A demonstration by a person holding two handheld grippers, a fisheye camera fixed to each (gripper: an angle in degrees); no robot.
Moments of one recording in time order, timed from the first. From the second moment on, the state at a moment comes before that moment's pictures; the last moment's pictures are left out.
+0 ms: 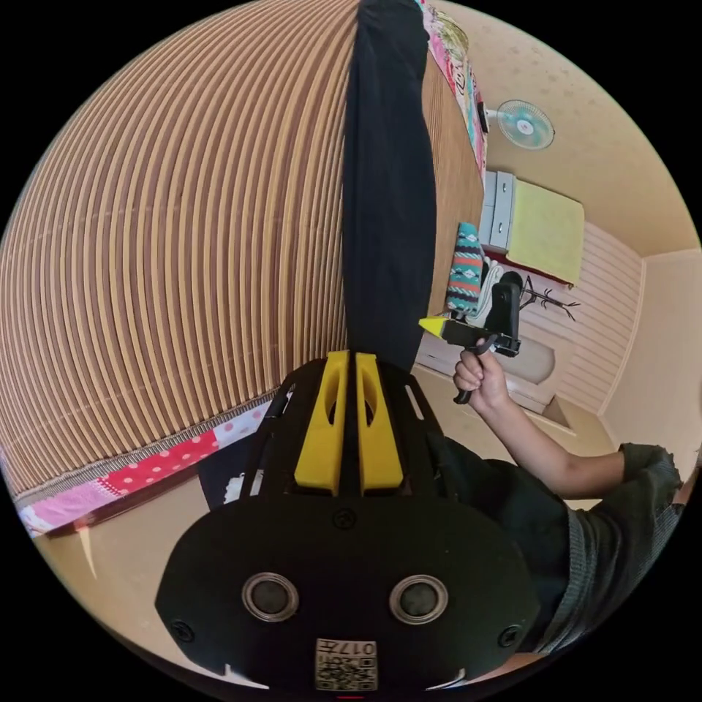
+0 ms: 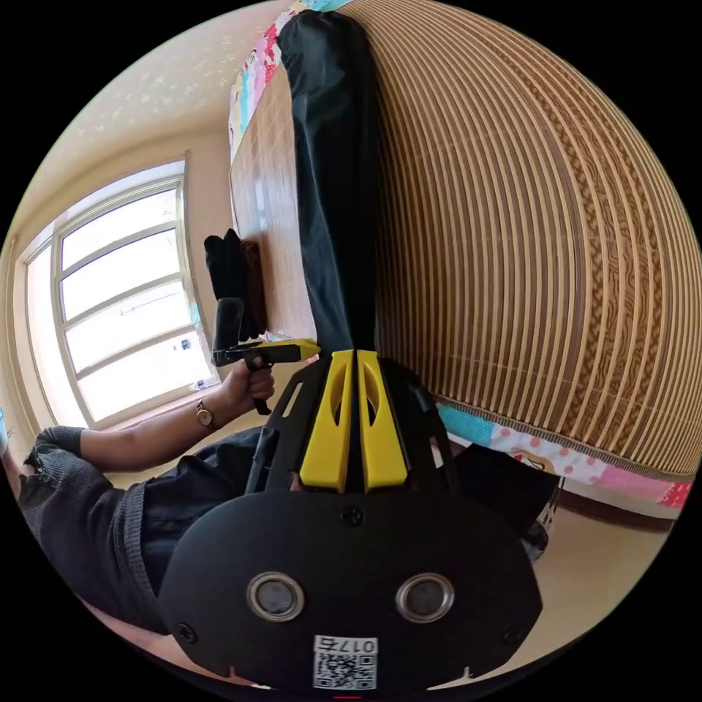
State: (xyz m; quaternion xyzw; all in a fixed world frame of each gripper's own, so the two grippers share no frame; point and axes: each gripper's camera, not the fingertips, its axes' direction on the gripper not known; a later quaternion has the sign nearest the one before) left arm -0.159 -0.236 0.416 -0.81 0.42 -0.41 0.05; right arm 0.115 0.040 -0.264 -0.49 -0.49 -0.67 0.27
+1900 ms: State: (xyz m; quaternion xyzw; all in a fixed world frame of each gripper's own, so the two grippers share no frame) left arm -0.214 -0.554 0.637 -0.48 0.61 -0.56 0.31; right arm 0.249 -0.206 -0.356 -0.35 -0.78 -0.50 -0.10
